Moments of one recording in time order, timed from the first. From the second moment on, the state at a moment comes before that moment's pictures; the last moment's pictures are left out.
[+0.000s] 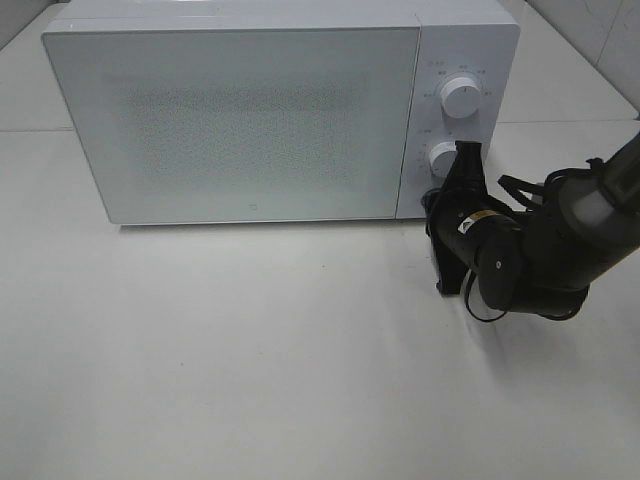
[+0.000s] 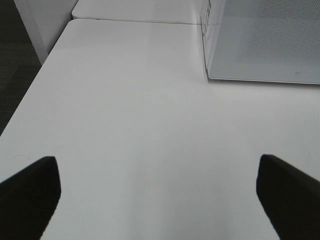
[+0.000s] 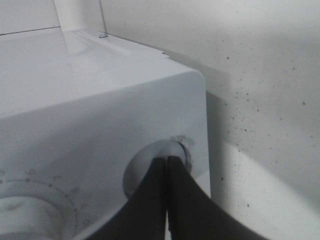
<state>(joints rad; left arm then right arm) 0.10 0.00 -0.52 -0.06 1.08 0.06 0.45 2.16 -0.78 0.42 -0.97 1.51</state>
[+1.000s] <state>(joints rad) 0.10 0.00 -0.52 -0.06 1.08 0.06 0.47 2.18 -0.86 0.57 -0.93 1.39</state>
